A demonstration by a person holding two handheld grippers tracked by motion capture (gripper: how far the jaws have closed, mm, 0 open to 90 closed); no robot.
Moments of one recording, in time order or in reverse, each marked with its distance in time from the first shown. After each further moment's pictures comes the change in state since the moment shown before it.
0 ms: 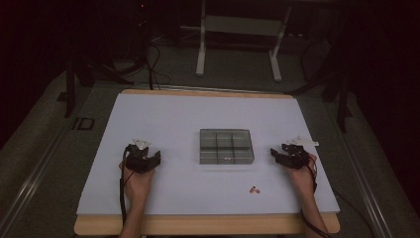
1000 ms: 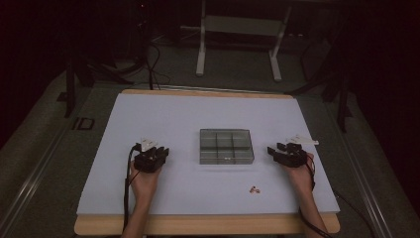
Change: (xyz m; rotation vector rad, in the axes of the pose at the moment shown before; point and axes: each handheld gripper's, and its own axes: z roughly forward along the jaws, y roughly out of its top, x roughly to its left) left arm -0.021 0.007 -0.009 -0.101 -0.210 0.010; right arm 0.008 0.008 -0.001 -0.034 0.084 0.026
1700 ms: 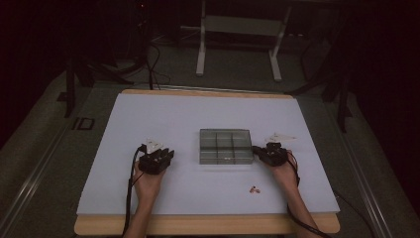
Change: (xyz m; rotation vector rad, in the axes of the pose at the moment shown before) left arm -0.015 0.000 0.001 0.005 -0.041 0.052; right arm 0.047 0.015 0.028 0.047 0.148 -0.080
